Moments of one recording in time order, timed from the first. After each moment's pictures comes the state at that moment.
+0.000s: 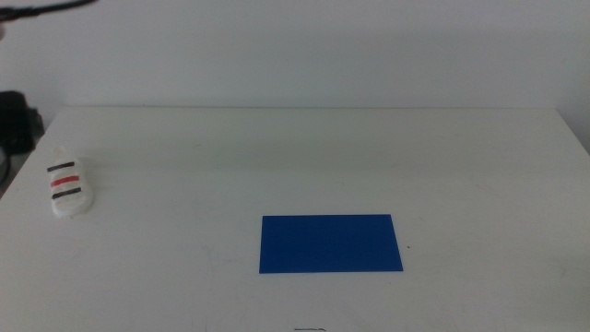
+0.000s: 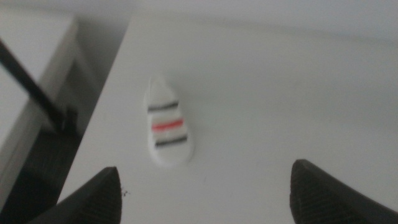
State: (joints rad) left arm 0.07 1.06 -0.87 0.05 0.51 -0.12; right arm -0.02 -0.01 0.03 0.00 0.14 -0.07
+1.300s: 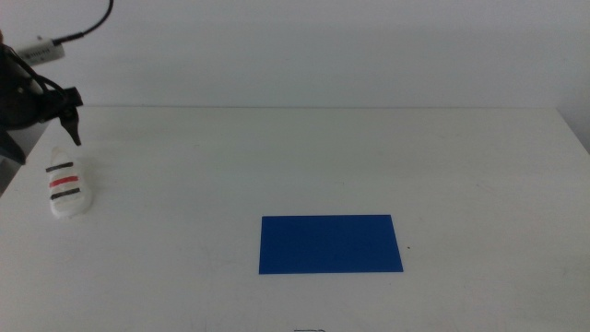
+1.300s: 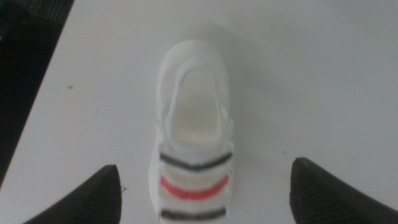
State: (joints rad) left arm 0.22 2.10 -1.84 -0.06 1.13 -0.19; right arm -0.02 -0.01 0.03 0.00 0.14 -0.07
